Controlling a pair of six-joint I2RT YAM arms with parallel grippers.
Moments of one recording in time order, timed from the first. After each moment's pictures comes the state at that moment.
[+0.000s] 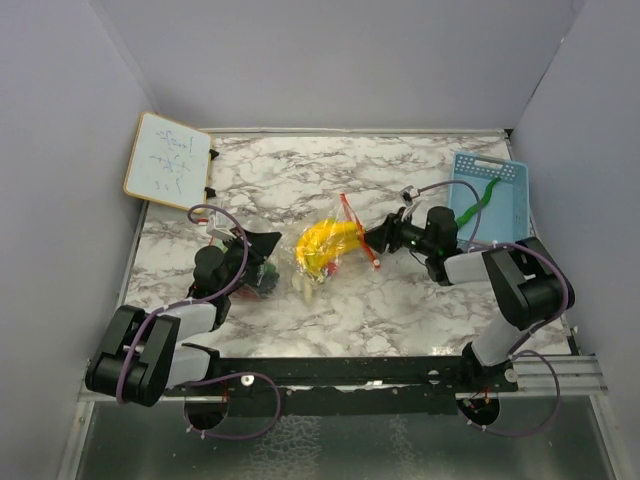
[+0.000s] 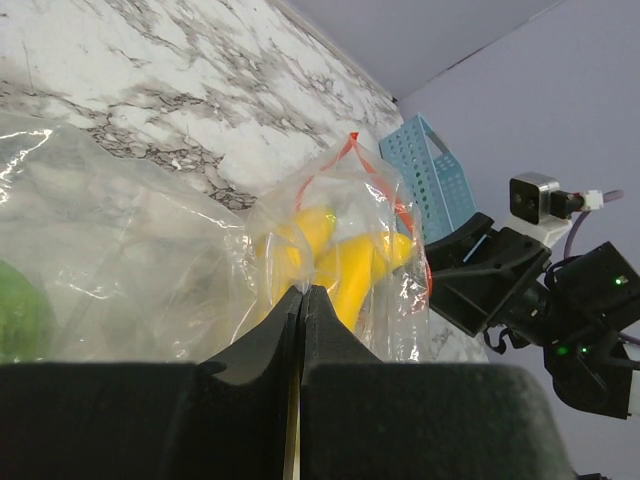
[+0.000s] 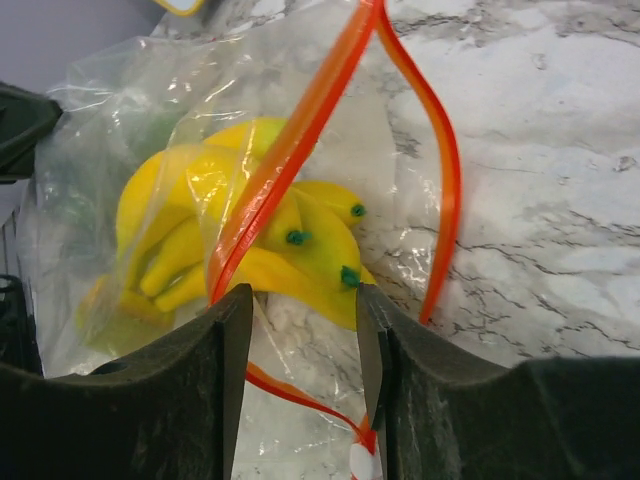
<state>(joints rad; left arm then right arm) -0.25 1.23 0.19 1.00 0.27 -0.90 0.30 1.70 0.55 0.91 -0.65 0.42</state>
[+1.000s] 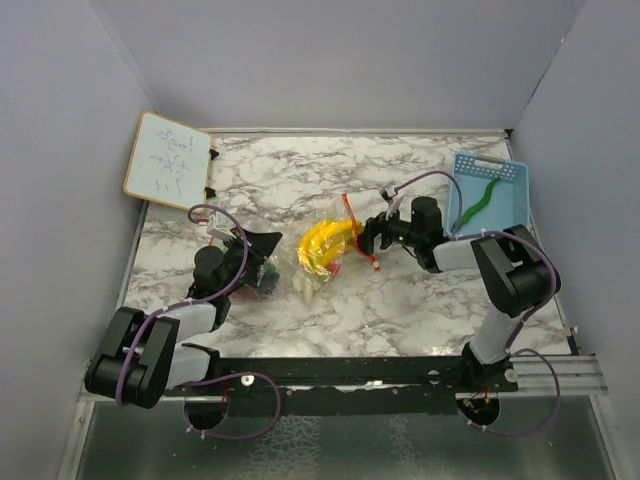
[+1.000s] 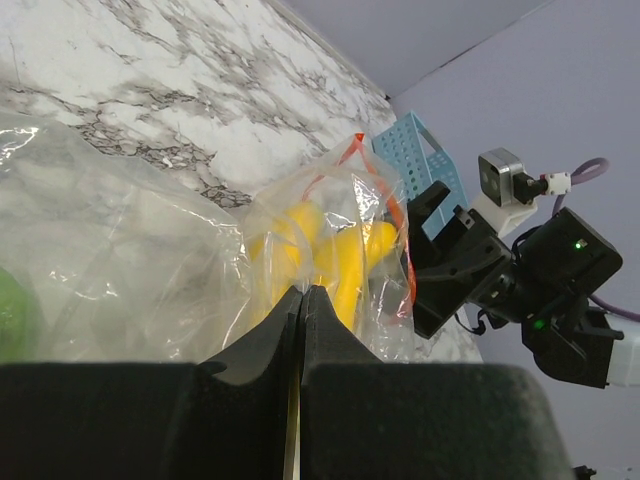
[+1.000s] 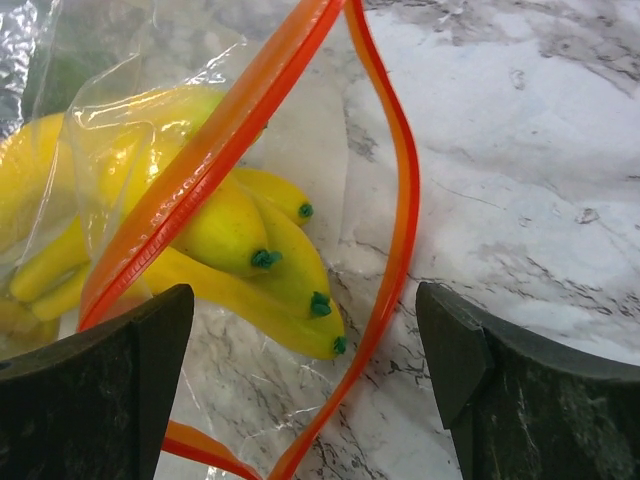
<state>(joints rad) -0.25 1.24 0.19 1.01 0.28 -0.91 0.36 1.76 0.68 0.71 -0.58 0.12</state>
